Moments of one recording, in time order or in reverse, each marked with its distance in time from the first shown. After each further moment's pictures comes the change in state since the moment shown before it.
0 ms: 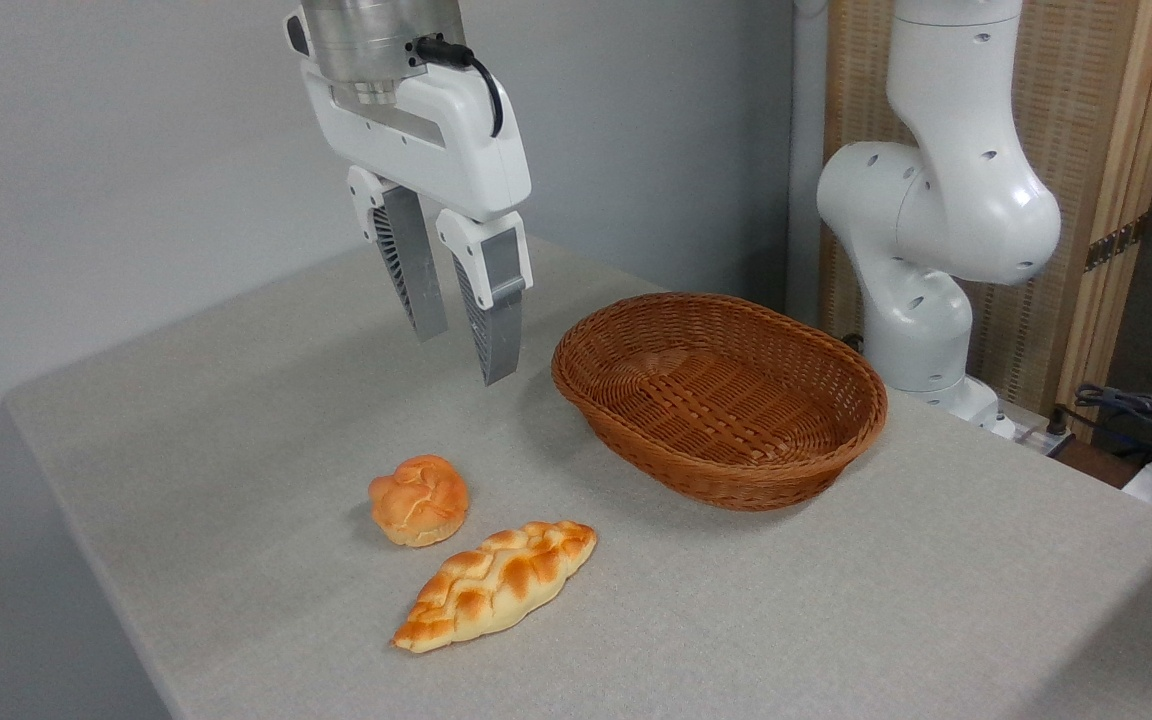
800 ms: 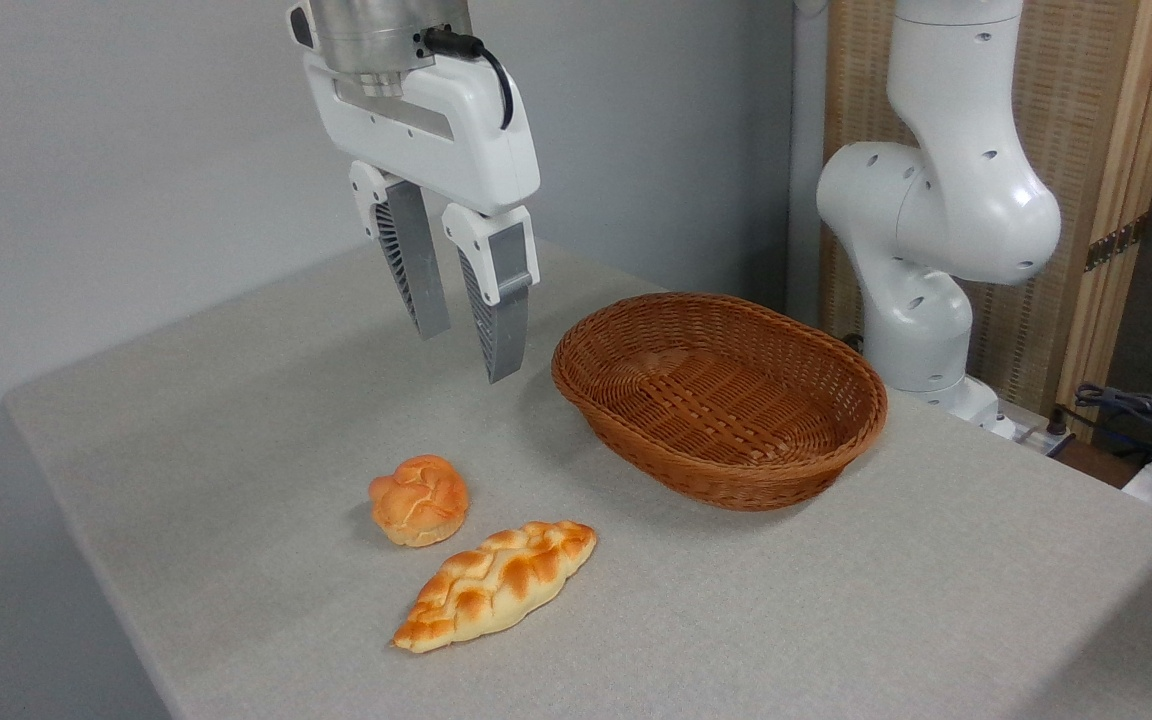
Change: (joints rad) arm 0.003 -0.006 0.008 0.003 -0.001 0.000 0.000
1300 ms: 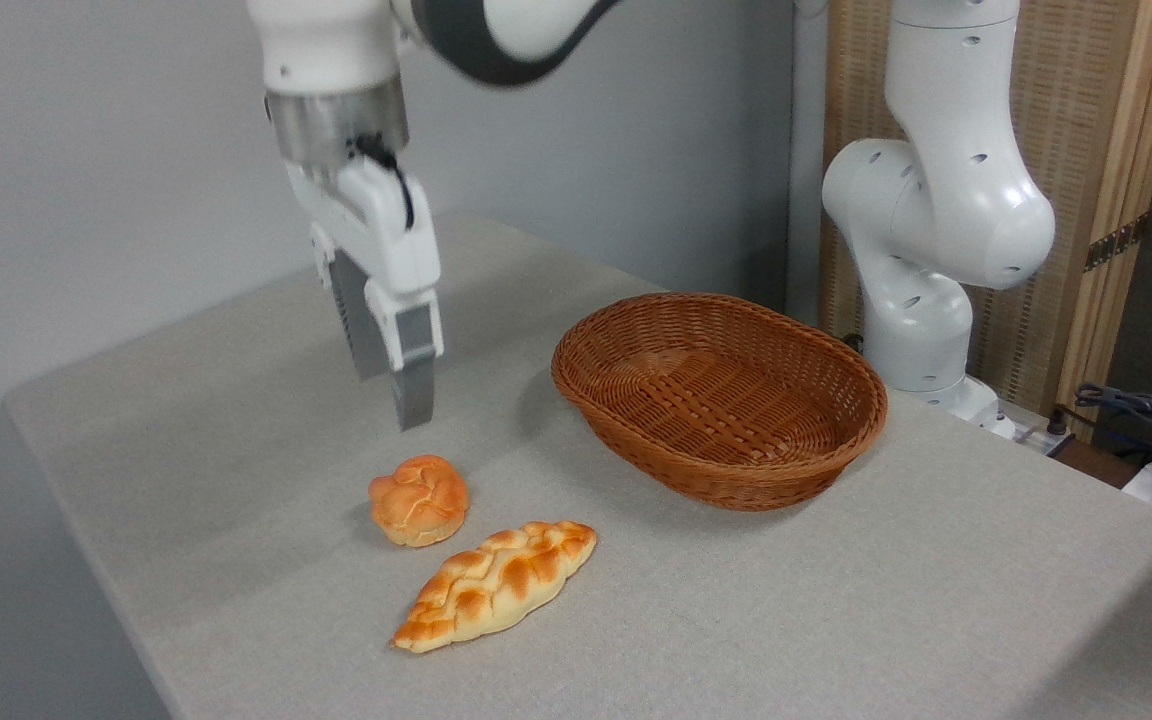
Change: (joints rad) arm -0.142 0.031 -0.016 -0.196 -0.025 0.312 -0.009
